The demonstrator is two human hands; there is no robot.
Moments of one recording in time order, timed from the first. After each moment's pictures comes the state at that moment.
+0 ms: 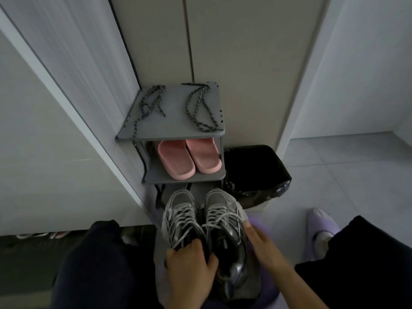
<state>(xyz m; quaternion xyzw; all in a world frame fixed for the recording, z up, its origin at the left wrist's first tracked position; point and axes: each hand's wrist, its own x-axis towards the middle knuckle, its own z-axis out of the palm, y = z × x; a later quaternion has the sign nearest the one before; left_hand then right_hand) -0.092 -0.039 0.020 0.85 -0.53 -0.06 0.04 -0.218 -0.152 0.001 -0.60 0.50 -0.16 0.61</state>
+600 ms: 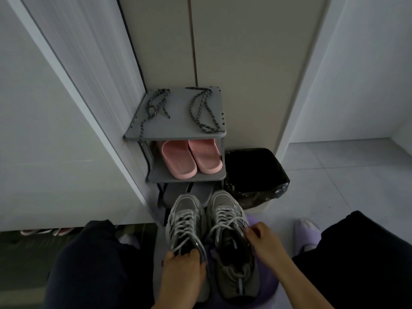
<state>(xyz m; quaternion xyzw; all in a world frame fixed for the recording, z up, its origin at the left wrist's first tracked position) -0.088 -0.024 0.040 0.82 -0.56 -0.05 -0.02 -0.226 -0.156 0.009 -0.71 0.55 -0.10 0.43</state>
